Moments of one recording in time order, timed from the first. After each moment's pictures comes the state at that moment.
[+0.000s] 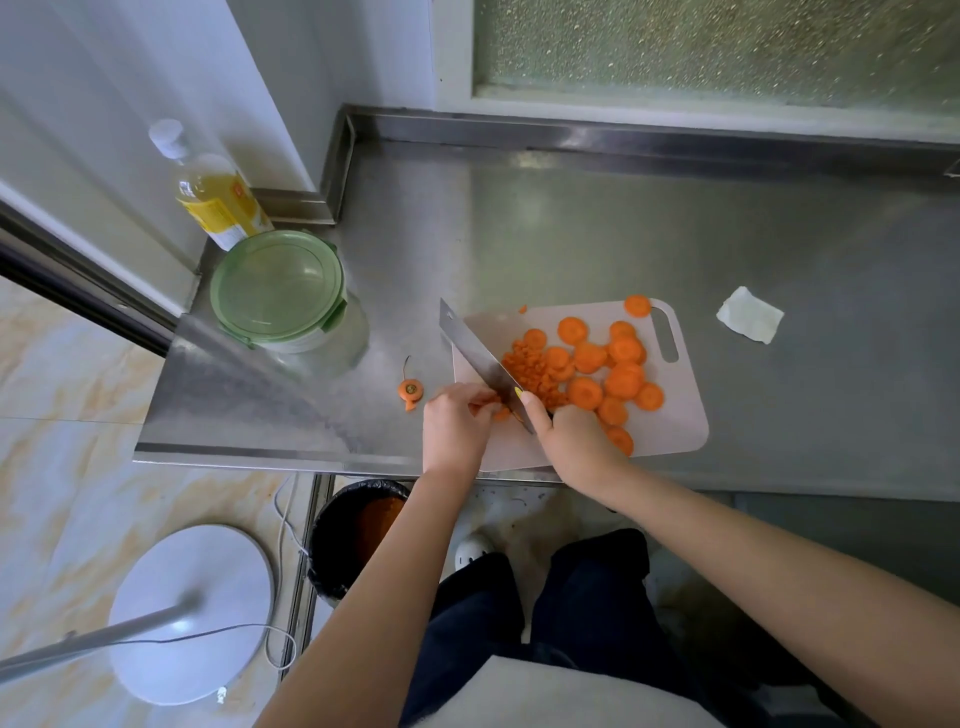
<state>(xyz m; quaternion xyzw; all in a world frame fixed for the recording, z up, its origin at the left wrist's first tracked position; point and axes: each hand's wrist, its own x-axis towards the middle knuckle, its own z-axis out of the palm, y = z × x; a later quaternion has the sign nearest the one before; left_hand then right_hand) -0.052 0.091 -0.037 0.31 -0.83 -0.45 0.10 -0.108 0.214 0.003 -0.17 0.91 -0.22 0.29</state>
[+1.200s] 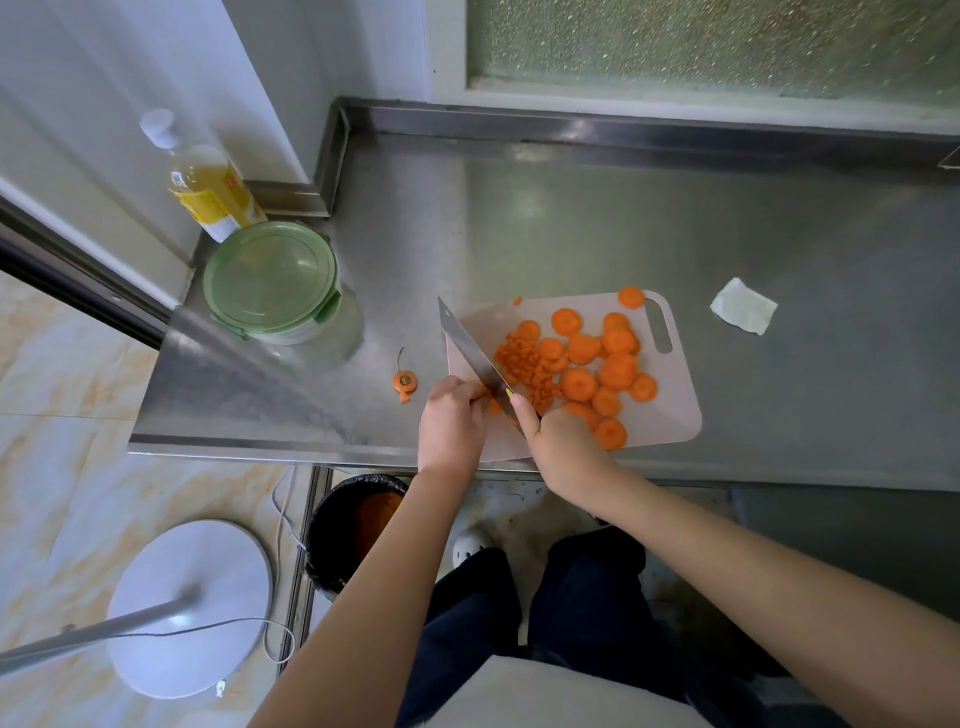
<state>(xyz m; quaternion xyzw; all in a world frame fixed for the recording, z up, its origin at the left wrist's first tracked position) -0.046 0.097 -0.039 0.29 -0.89 -0.36 0.07 -0.092 0.216 0.029 -0.19 0.88 -0.24 0.36</state>
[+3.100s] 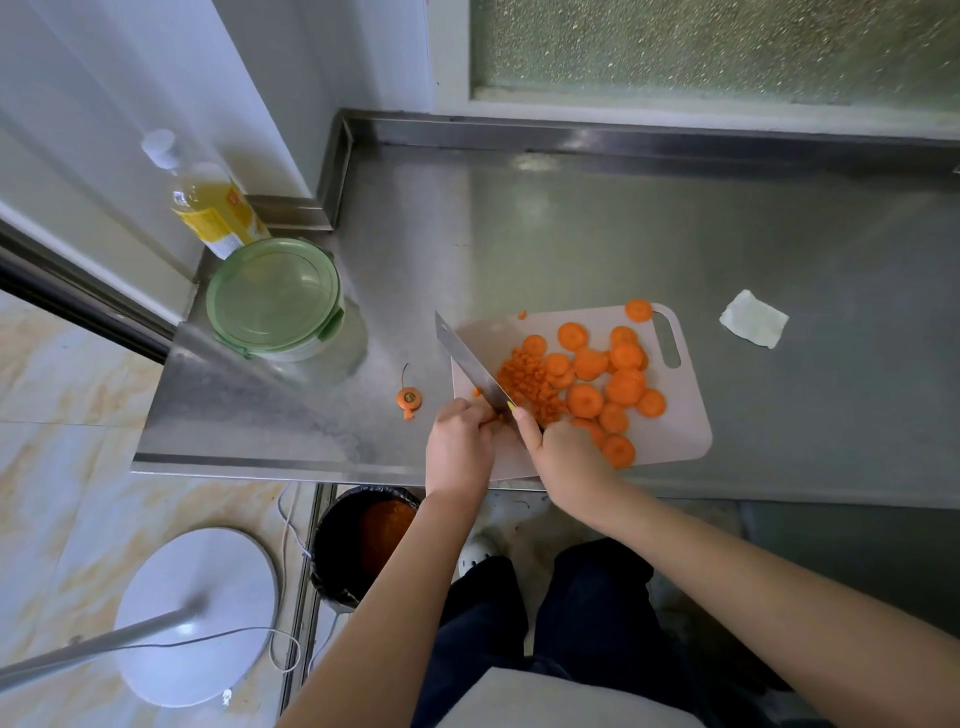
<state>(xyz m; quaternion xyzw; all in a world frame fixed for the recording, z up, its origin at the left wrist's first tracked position) -0.046 0.101 -0.035 0.29 -0.88 -0.36 0.08 -0.100 0.212 0.019 -0.18 0.89 -0.19 0.37</state>
